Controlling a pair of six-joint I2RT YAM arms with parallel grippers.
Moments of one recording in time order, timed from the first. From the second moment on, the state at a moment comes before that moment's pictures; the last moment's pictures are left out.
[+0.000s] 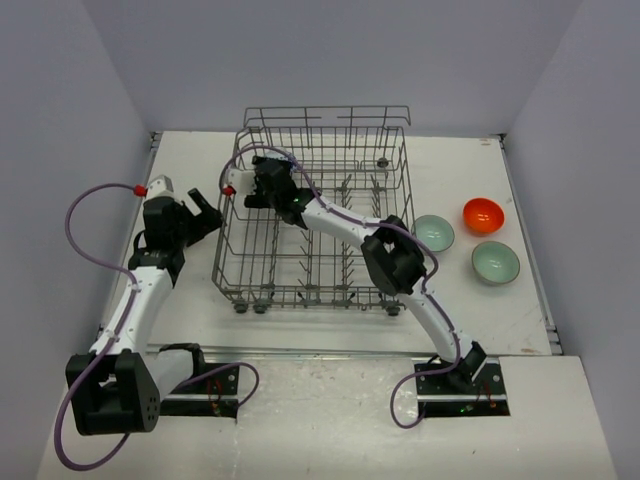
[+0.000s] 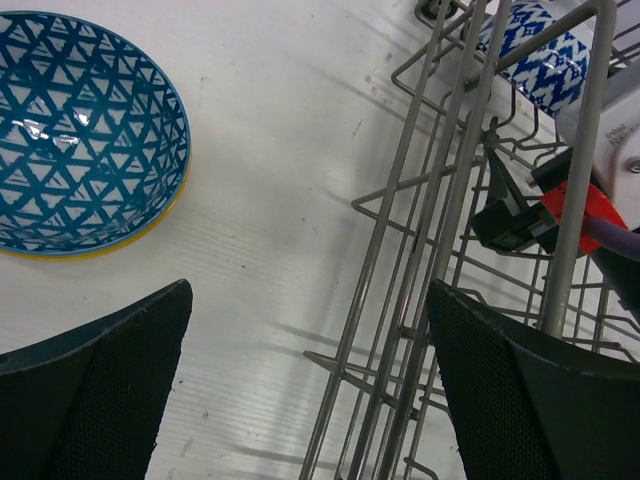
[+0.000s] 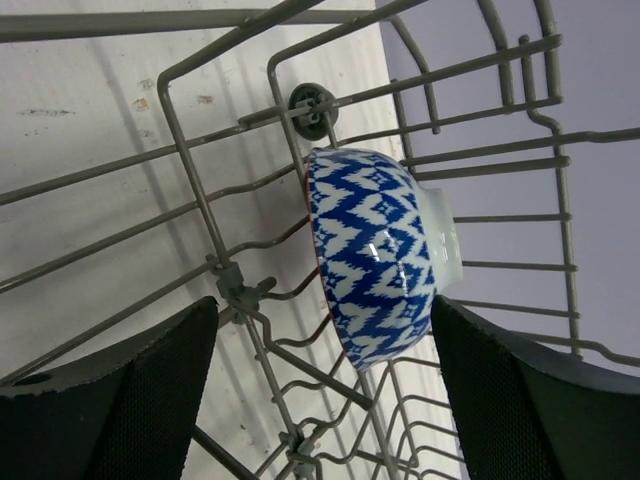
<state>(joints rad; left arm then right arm) 0.05 1.06 0.69 -0.16 0.01 -0.51 0.84 2.50 2.14 -0.09 0.30 -0.90</state>
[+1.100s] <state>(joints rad) 0.06 1.12 0.75 -0.21 -0.01 -0.51 0.86 2.41 2.17 -0.11 0.21 -0.81</state>
